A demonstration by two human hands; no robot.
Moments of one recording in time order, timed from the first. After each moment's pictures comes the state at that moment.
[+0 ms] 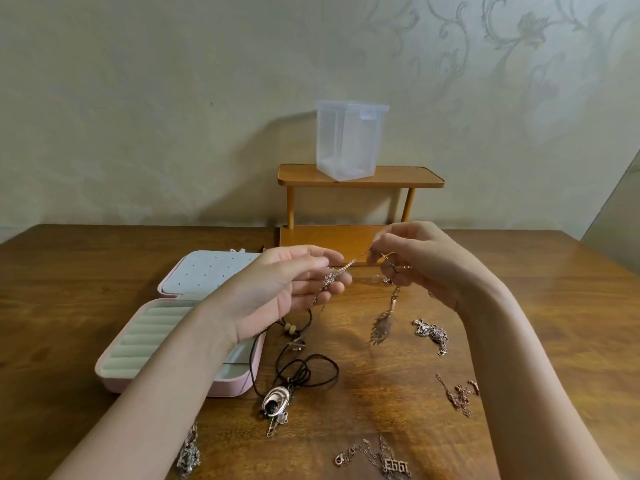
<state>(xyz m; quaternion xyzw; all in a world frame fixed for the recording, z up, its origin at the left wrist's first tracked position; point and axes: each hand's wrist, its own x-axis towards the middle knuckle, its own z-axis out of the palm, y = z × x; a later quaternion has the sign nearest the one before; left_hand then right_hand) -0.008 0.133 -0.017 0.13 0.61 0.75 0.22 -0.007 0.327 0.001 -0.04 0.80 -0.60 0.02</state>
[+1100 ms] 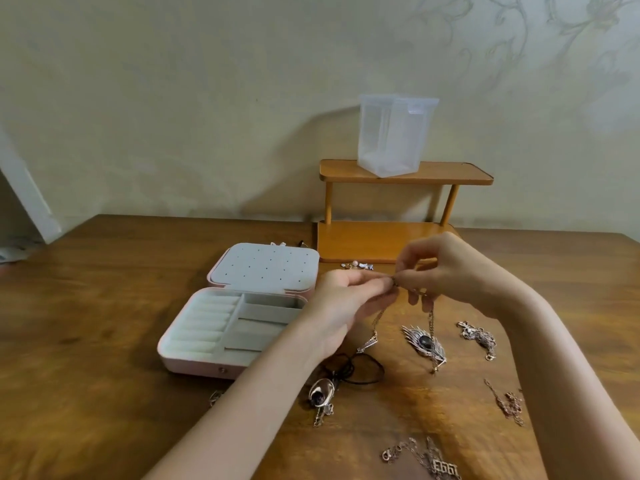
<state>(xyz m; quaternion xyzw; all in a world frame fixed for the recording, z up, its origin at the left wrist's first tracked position) -0.013 0.159 -0.058 0.03 0.61 0.78 0.15 -0.012 0.313 -0.010 -0.15 0.89 -0.43 0.03</state>
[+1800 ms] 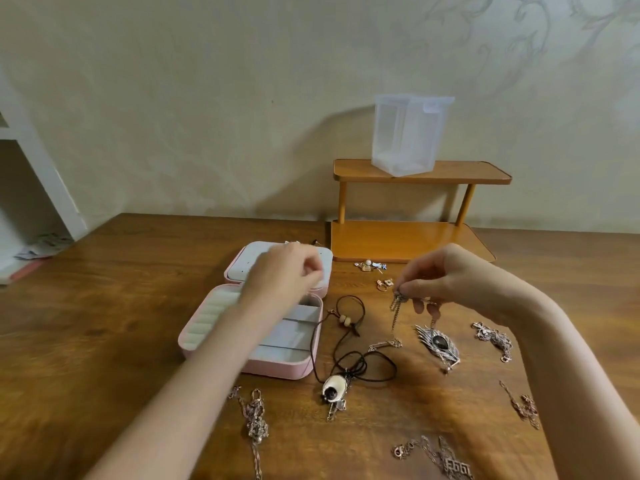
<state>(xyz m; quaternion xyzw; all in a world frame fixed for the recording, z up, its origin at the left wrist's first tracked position) -0.029 0.085 -0.043 0.12 0.95 0.25 -0.14 -0.011 0.310 -0.014 -0.15 0.86 -0.47 0.13</state>
